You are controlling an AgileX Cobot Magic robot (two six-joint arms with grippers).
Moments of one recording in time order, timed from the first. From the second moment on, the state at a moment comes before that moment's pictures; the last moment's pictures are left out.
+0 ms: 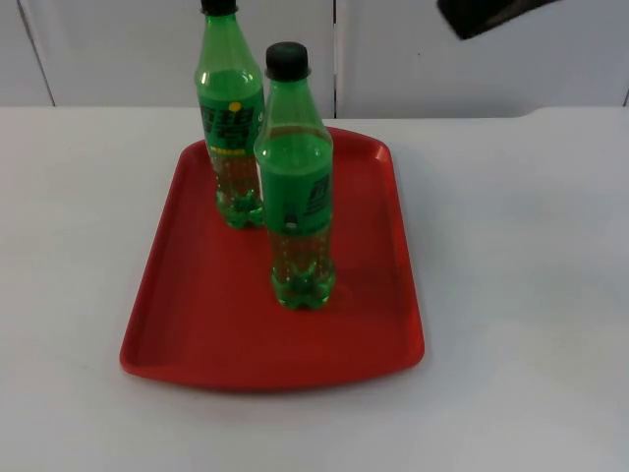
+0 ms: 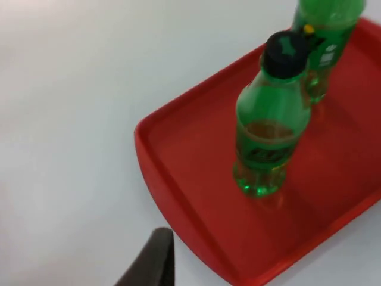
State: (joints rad) right arm 0.51 1.39 -1.26 0.50 0.84 -0.70; left arm -0.18 0.13 -0.61 -0.20 0.91 0.11
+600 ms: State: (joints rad) right arm 0.51 0.93 -0.92 0.50 0.77 -0.64; left arm -0.18 0.13 -0.61 -0.20 0.91 0.11
